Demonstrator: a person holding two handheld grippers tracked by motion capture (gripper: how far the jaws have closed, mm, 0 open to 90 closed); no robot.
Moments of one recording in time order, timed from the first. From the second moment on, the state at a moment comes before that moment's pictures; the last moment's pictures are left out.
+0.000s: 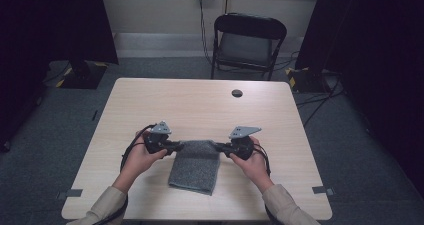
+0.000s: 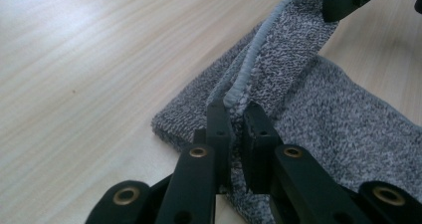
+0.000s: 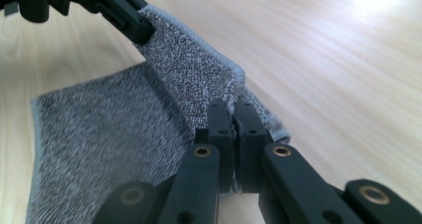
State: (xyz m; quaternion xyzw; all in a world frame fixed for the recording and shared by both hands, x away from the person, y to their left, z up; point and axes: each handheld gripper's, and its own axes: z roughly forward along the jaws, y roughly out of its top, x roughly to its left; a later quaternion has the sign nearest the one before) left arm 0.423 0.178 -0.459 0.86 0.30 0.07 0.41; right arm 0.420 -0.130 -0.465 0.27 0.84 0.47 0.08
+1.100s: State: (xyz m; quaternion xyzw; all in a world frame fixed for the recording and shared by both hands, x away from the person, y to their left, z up) left arm 0.397 0.177 -0.483 0.88 0.29 0.05 0.38; right arm 0.393 -0.122 -0.493 0.27 0.86 0.43 0.06
